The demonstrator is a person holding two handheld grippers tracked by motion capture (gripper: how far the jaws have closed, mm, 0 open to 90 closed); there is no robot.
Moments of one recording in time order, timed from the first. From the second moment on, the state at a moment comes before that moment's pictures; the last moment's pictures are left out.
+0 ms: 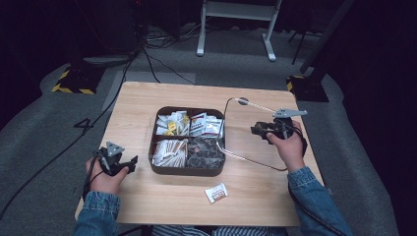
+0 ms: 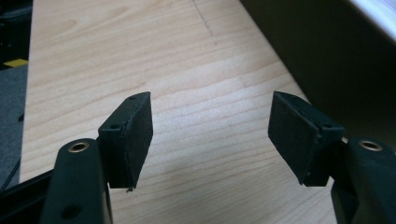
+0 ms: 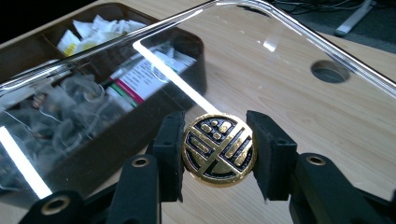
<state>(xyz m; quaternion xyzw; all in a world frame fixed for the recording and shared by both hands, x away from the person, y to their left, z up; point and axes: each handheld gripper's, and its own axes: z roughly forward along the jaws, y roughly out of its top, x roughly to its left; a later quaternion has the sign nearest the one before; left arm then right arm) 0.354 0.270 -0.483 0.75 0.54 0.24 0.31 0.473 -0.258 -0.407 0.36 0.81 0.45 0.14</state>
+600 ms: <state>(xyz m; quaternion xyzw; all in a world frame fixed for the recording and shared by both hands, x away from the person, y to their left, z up) 0.368 0.272 -0.498 0.75 0.55 0.21 0.29 0.477 -0.182 -0.382 0.31 0.83 0.45 0.11</state>
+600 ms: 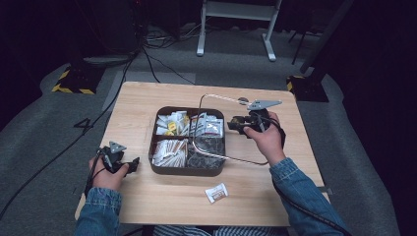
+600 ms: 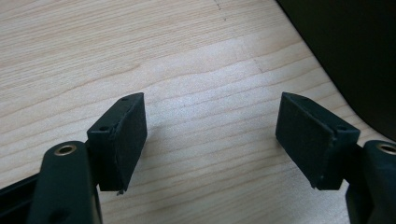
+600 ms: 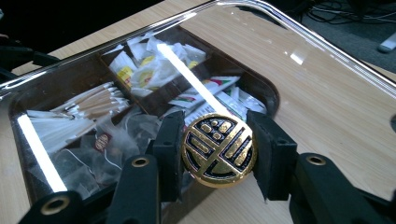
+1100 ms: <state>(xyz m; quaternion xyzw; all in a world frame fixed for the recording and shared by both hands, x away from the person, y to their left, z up) 0.369 0.268 -0.502 0.76 0.54 0.22 0.30 0.481 -0.131 -0.386 0.29 0.84 0.44 0.10</state>
